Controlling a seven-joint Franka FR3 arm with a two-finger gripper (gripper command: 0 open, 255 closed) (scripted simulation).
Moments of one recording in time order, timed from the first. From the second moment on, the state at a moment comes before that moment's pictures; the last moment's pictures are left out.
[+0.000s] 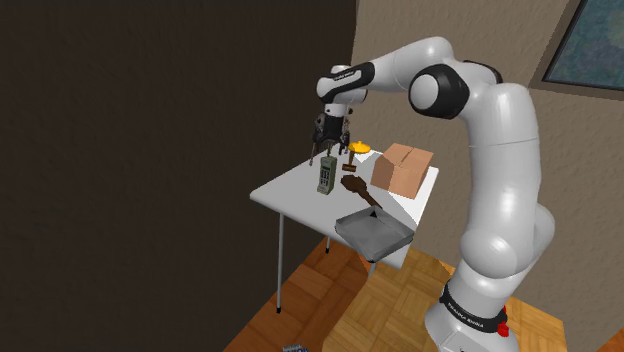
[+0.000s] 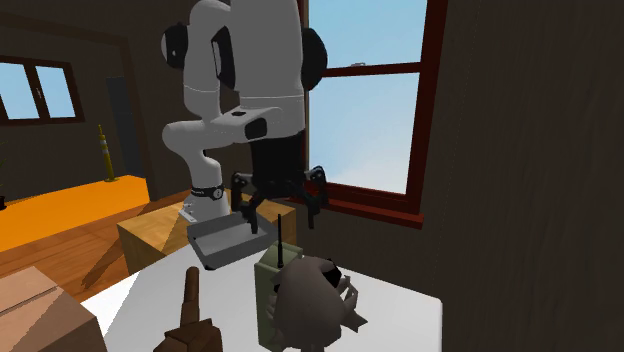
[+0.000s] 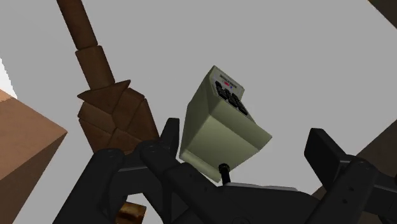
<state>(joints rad) -0.31 0.45 -0.14 -1.51 0.13 1.90 0.40</state>
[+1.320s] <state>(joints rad) -0.31 0.51 -0.14 -1.54 0.15 1.98 0.41</state>
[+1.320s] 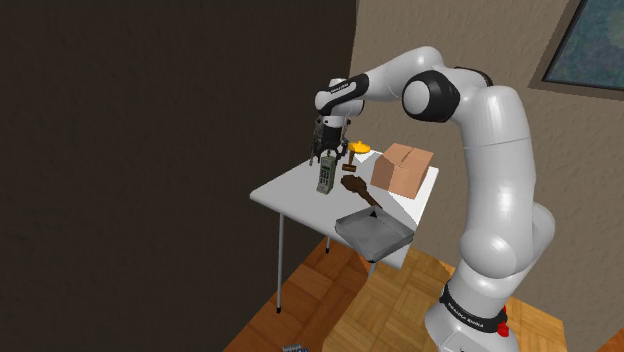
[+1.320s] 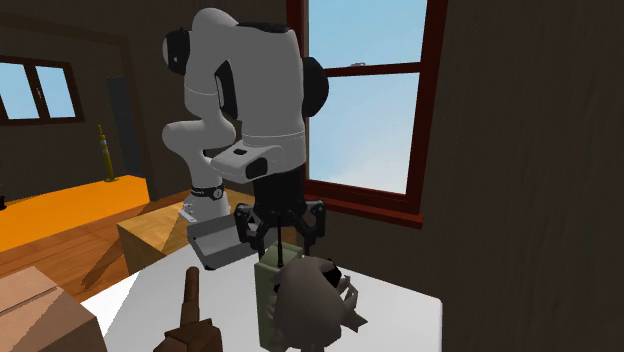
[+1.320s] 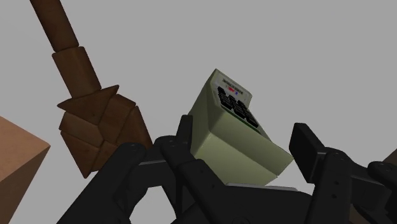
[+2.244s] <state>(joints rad) -0.32 0.47 -0.14 -1.48 0.14 1.89 0.42</state>
